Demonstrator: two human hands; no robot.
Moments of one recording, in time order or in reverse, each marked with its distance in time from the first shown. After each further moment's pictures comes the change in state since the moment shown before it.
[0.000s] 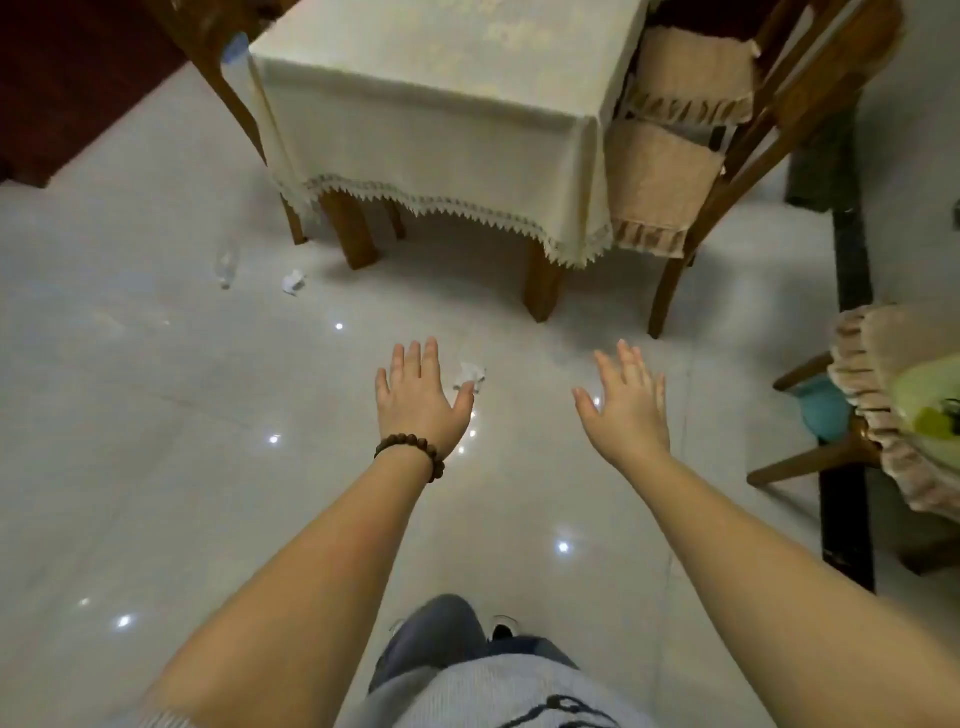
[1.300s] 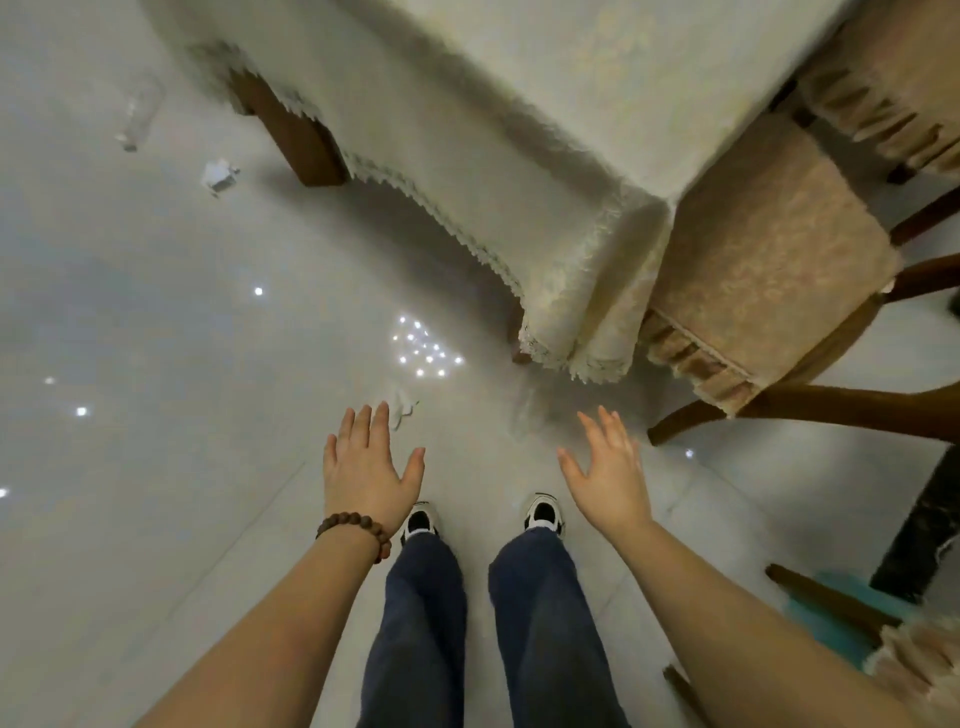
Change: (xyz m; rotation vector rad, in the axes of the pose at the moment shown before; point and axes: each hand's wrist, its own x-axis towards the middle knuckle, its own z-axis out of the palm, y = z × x) left_hand 0.364 0.136 0.233 -0.073 -0.194 -0.455; right_hand 0.488 0.193 0.127 -0.035 -0.482 -0.134
